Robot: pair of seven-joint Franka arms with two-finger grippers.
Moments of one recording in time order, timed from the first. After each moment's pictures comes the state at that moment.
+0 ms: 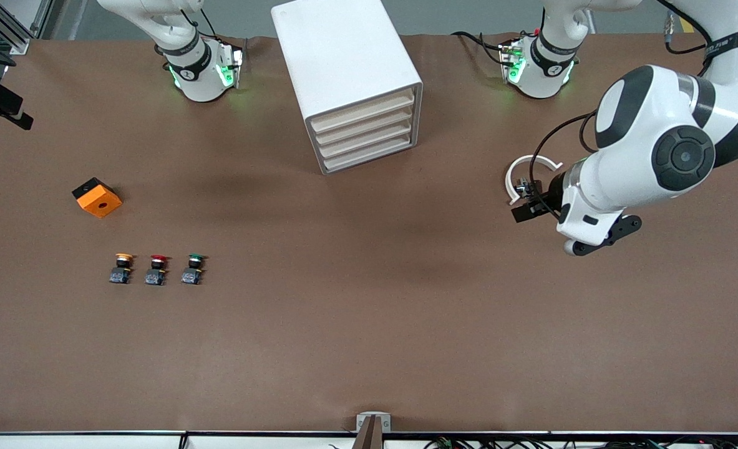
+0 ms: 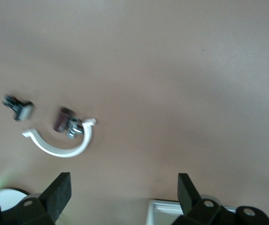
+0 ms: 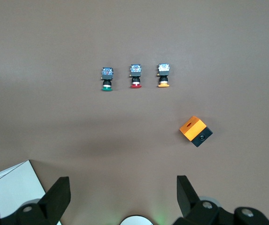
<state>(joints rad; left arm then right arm) -0.15 0.31 -0.16 -1.52 -0.14 1.61 -0.77 -0.03 -0.10 -0.07 -1.52 0.02 1.40 -0.02</state>
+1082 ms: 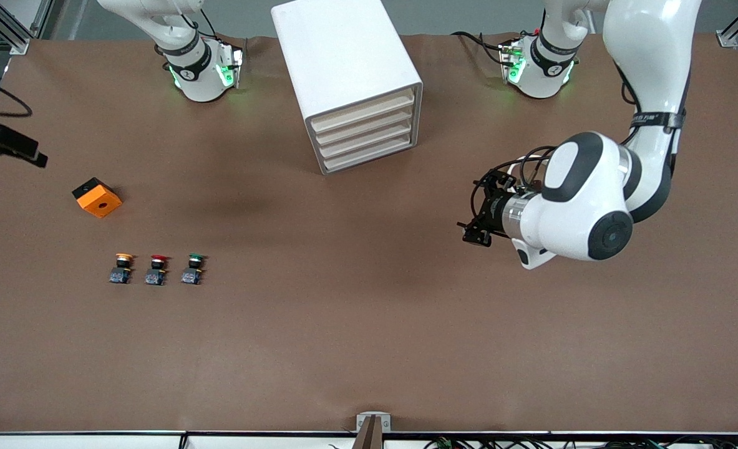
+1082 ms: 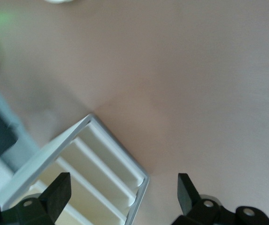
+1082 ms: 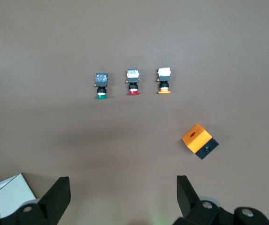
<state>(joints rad) -0.22 0.56 -0.16 -1.40 -0.46 1.51 -1.63 -0.03 0.05 -0.07 -1.51 0.03 1.48 -0.02</state>
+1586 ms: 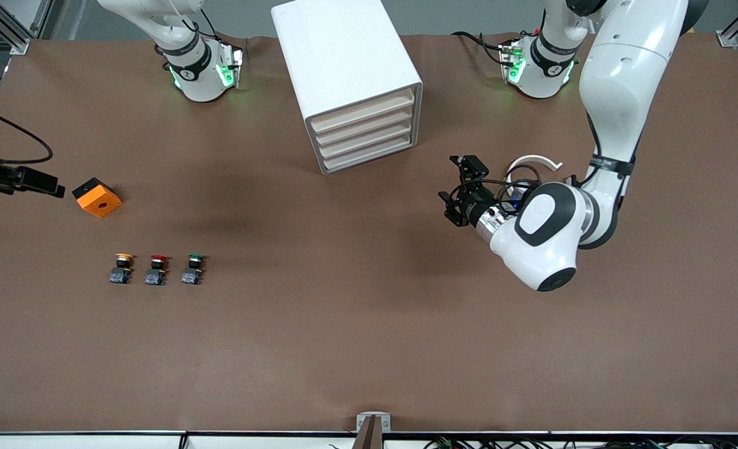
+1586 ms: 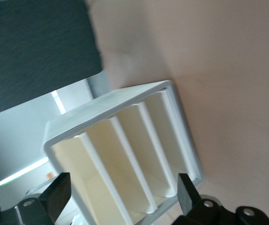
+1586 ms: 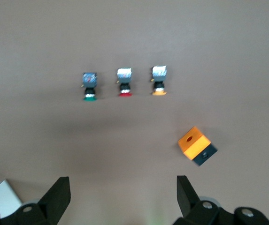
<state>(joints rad) -0.21 0.72 -0.16 -1.40 -0.71 1.26 -1.94 -0.04 0.15 -0.08 -1.51 0.00 1.54 -0.03</state>
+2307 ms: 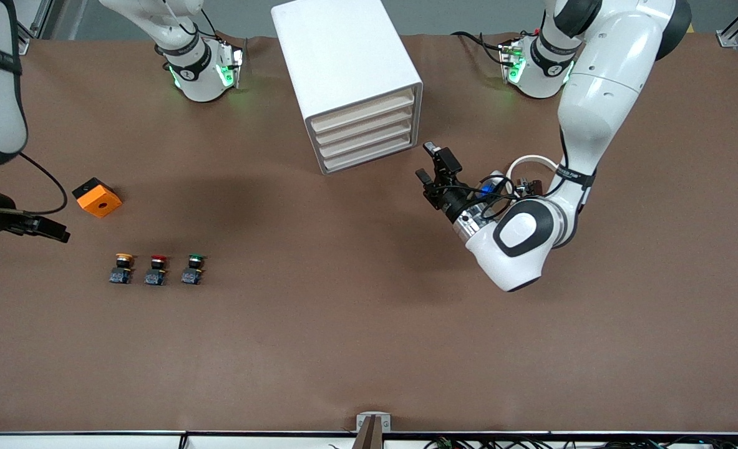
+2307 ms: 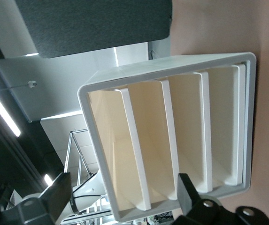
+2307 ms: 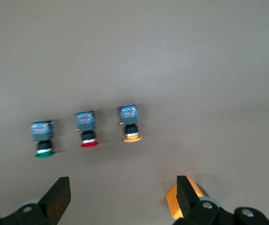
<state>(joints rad) -0.25 0.82 -0.16 -1.39 -0.95 1.18 -2.23 -0.14 0.23 -0.09 -1.80 -0.02 2.02 -0.03</state>
